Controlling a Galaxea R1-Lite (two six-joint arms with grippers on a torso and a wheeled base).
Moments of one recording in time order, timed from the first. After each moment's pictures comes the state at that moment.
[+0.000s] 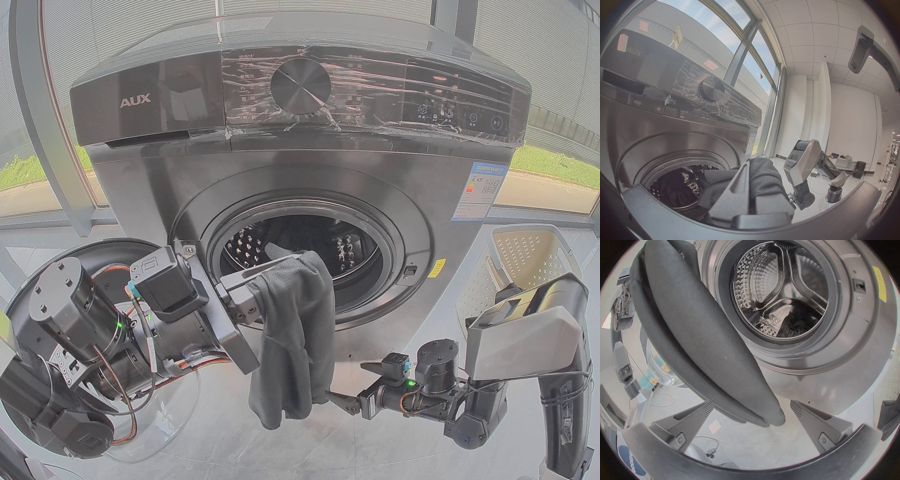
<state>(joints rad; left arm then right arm) -0.68 1.70 -0.44 -1.55 -0.36 -0.08 0.62 2.39 -0.46 -1.55 0.19 0.08</state>
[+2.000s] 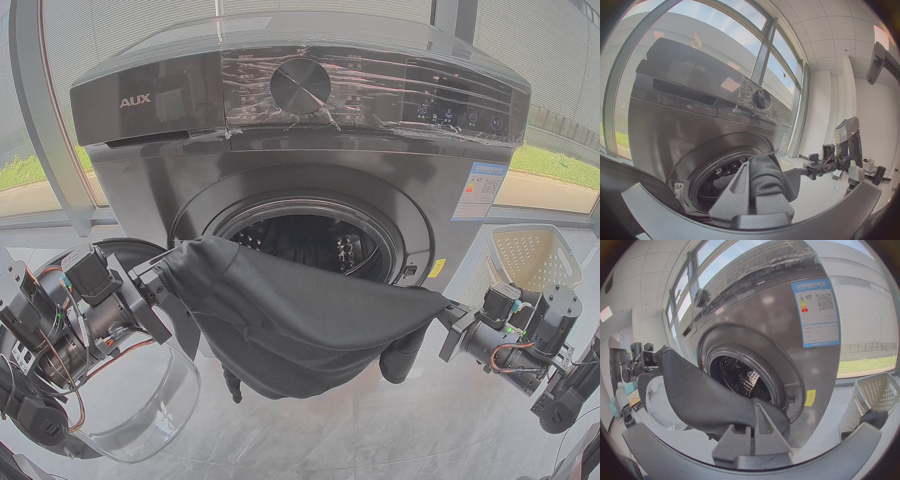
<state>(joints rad) -0.40 1.57 -0.29 -1.55 -0.36 -0.13 0.52 1.79 -0.23 -1.54 0.03 0.09</state>
